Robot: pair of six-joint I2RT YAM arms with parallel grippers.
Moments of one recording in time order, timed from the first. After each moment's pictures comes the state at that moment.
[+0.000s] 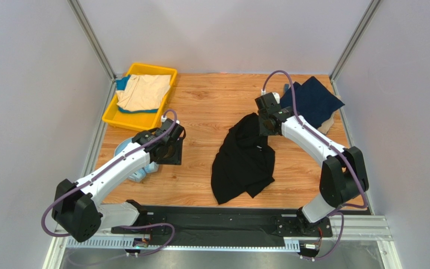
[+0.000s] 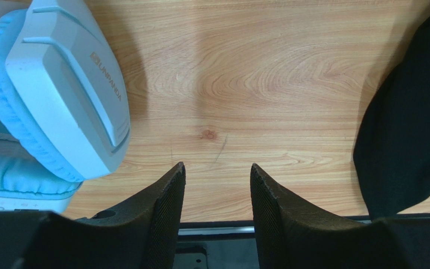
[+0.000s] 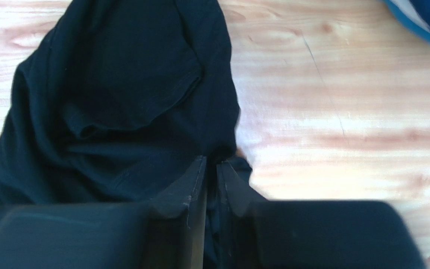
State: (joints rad) left arm -0.60 1.21 0.94 -0.89 -0.21 -0.52; right arm 0.44 1.60 1.24 -0.67 0.31 0.35
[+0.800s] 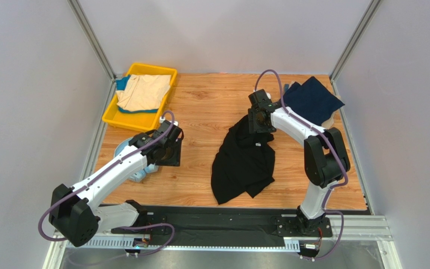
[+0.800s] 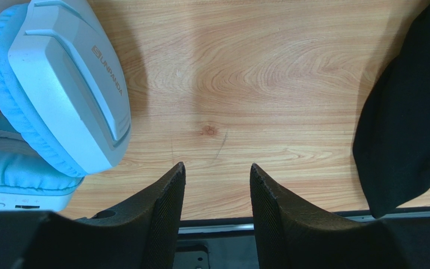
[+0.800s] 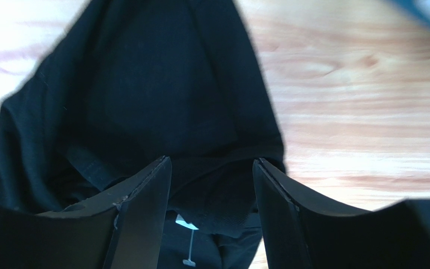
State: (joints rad) left arm -0.60 1.18 0.92 -0.88 -0.20 -0.51; right arm 0.42 1.80 1.34 -0.63 0.26 0.32
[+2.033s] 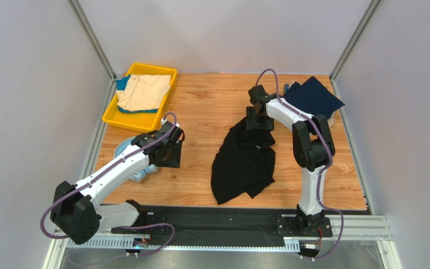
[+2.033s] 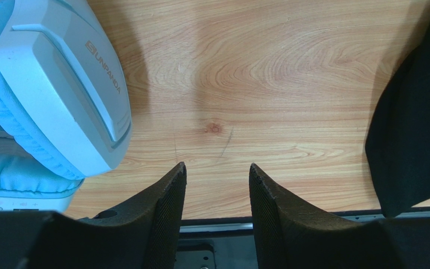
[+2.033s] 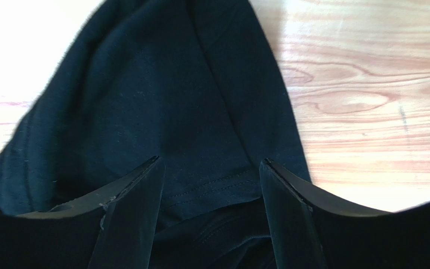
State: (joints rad) left arm -0.59 1.20 0.91 -0.88 -0.19 -0.49; right arm 0.36 2.04 1.55 -0.74 0.15 0.36
